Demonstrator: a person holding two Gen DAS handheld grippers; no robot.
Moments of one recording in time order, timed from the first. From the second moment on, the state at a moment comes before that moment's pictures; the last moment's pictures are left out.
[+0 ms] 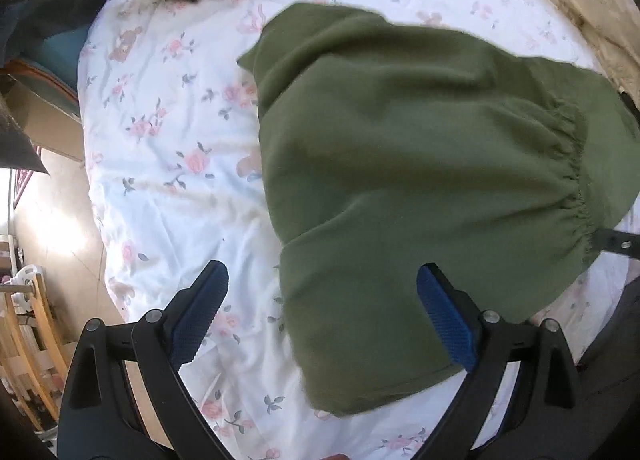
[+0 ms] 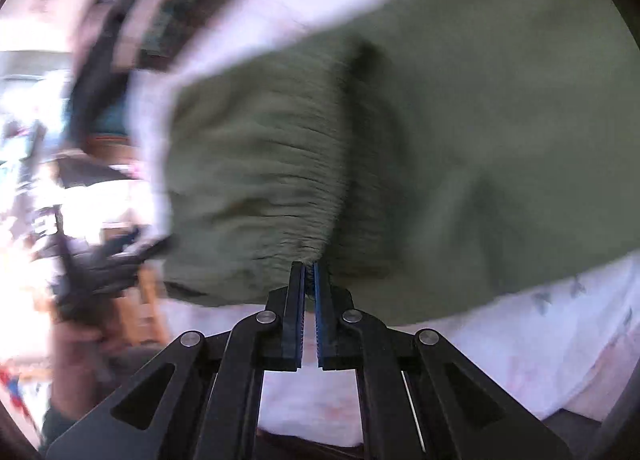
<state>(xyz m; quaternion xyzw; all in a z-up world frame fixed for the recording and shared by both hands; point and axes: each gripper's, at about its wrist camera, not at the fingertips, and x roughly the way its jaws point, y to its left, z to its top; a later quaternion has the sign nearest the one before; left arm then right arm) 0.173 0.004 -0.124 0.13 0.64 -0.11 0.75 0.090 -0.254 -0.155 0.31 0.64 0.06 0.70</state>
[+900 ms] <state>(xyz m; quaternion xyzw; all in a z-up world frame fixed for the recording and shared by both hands) 0.161 0.013 -0.186 0.12 0.68 -0.09 0.72 0.369 -0.062 -0.158 0.00 0.64 0.30 0.71</state>
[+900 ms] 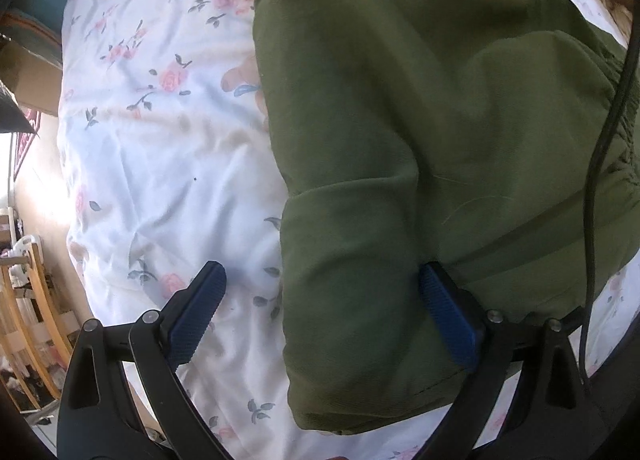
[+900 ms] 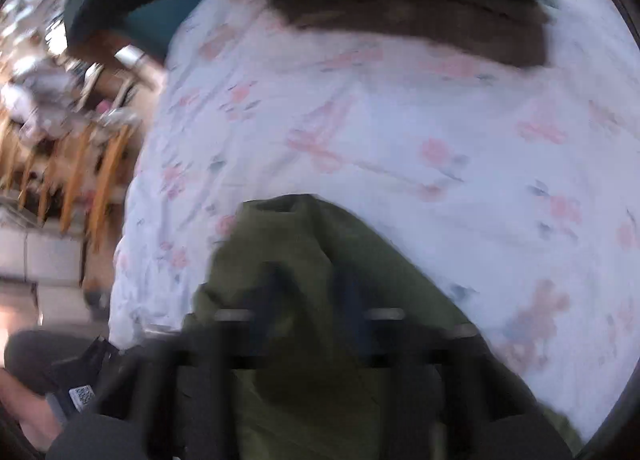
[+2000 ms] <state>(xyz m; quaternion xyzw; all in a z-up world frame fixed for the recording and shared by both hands) 0.165 -0.020 -0.185 0.18 0.67 -0.09 0.72 0.329 -0.138 -0.167 -0.23 0.53 0.03 0.81</state>
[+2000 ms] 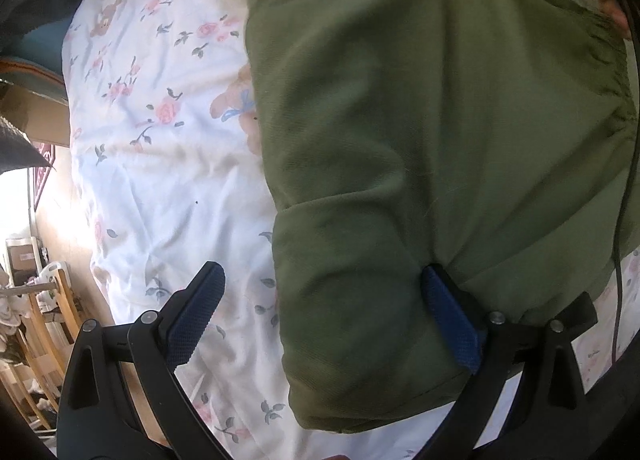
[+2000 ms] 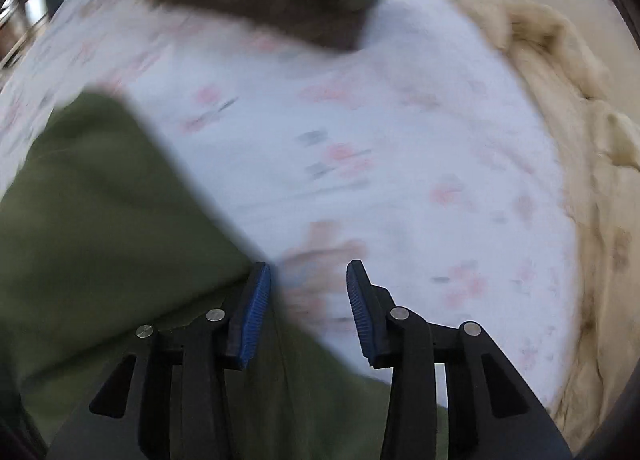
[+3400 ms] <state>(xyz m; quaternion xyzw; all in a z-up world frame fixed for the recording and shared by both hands) 0.263 -0.008 -0.173 -0.04 0.67 -0.19 0.71 0.149 -0.342 -0.077 0.30 0.48 0.03 0.83</state>
